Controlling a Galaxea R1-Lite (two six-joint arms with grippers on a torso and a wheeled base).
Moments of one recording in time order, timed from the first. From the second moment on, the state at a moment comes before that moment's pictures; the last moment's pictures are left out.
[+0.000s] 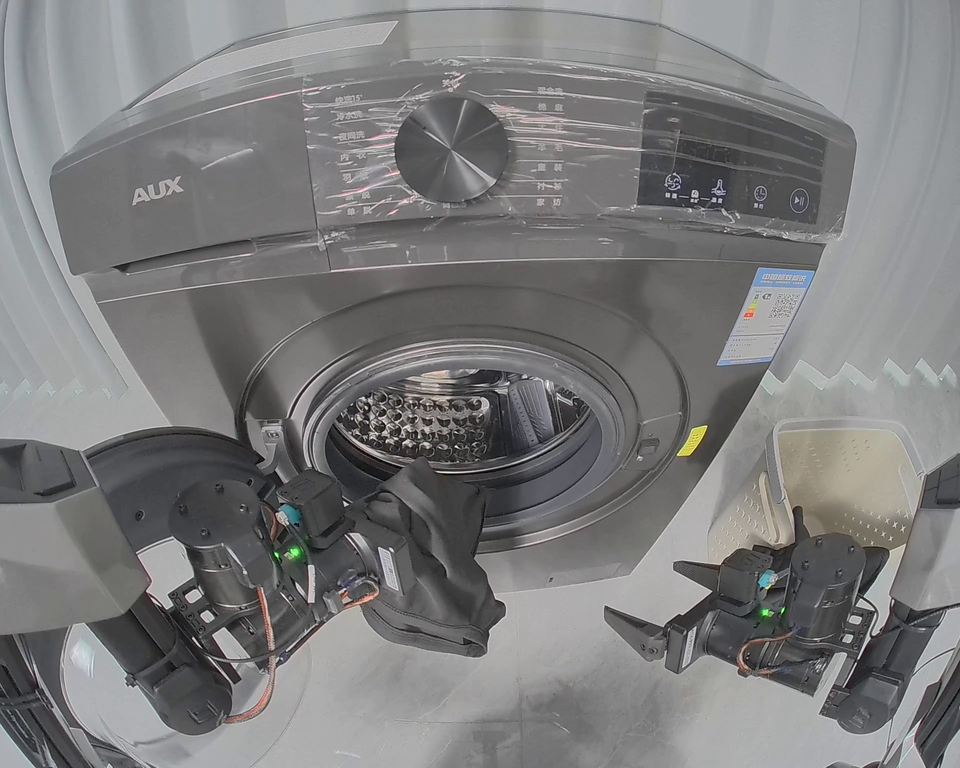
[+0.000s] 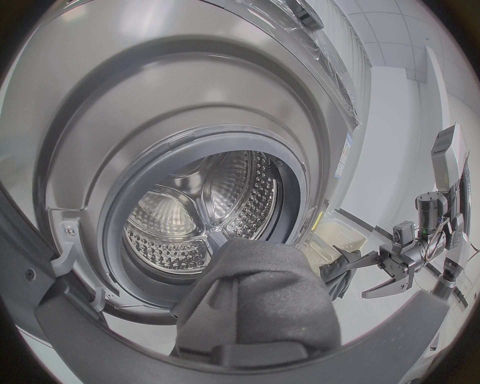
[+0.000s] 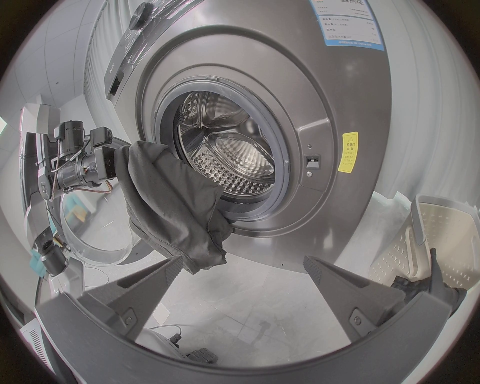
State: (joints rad) left arm -0.61 1.95 -0.37 -1.55 0.06 -0.07; right arm 0.64 1.97 -0.11 -1.54 -0.05 0.12
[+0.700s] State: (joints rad) left arm -0.62 2.20 -0.78 -1.55 0.05 -0.08; right arm 0.70 1.93 -0.08 -1.54 -0.05 0.12
